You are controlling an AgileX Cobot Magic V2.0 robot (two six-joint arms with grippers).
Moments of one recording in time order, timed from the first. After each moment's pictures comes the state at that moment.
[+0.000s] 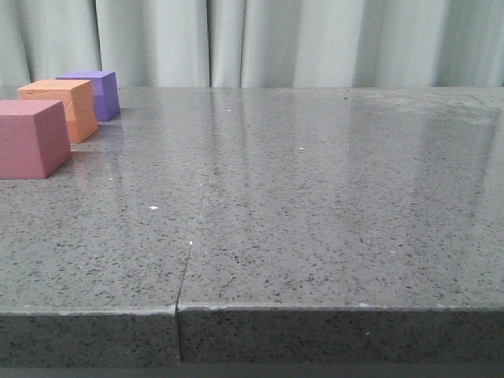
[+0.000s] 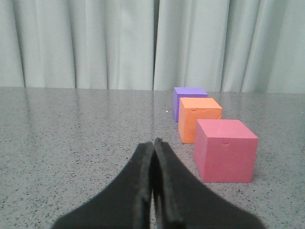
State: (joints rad) left arm -0.01 0.00 0.00 -0.05 0.02 0.00; right arm 0.39 0.18 -0.41 0.19 0.44 0.10
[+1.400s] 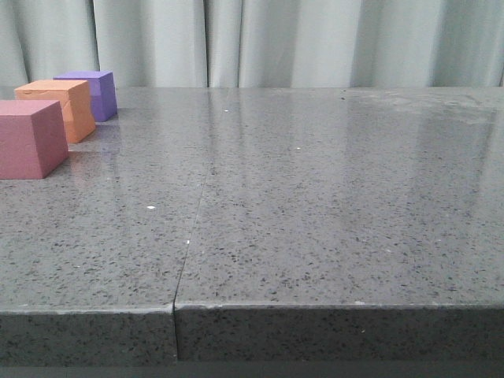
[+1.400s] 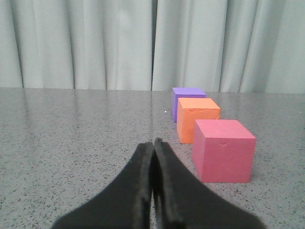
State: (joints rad) left arm -0.01 0.00 0.00 -0.05 0.02 0.00; right arm 0.05 0.18 -0.18 0.01 0.13 0.10
